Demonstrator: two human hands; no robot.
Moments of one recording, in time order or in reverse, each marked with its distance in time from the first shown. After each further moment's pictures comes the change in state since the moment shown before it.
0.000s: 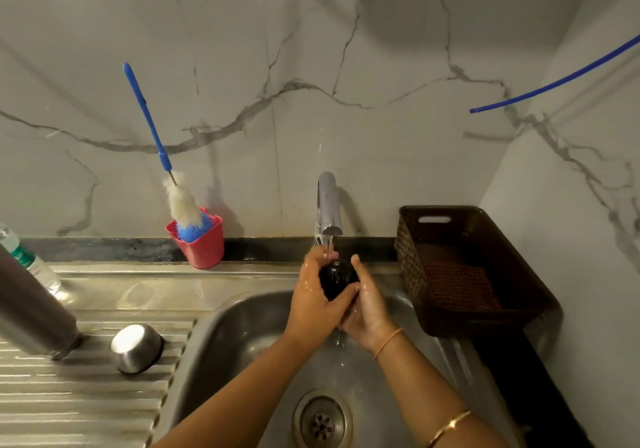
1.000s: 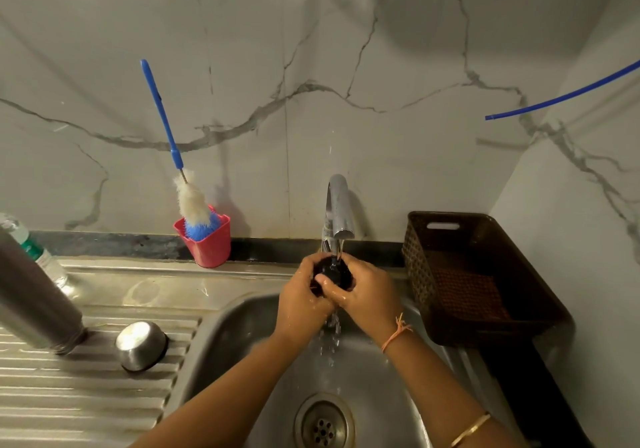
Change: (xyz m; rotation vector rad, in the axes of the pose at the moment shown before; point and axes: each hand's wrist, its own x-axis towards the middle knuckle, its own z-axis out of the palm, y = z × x) left_hand 0.004 -0.008 -0.023 0.019 0.002 -0.085; right_hand 0.004 -0.013 0.011 -1.578 0.158 -0.878
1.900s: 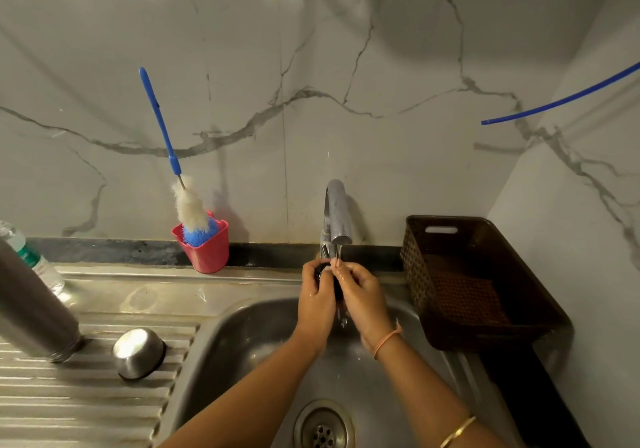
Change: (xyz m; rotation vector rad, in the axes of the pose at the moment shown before) left_hand 0.010 0.010 0.030 -0.443 0.115 -0.356; right_hand 0.003 -0.002 0.020 0.747 0.030 0.477
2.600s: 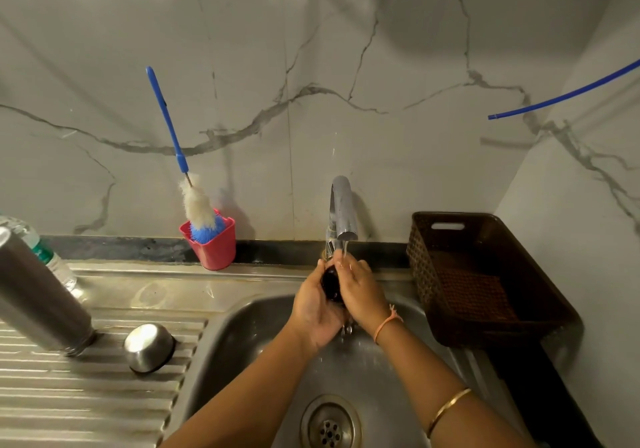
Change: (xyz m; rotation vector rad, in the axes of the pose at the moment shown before) left_hand 0.000 0.010 -0.014 -0.609 -0.161 -0.492; right_hand 0.017 0.007 -0.001 -0.529 -0.095 -0.158
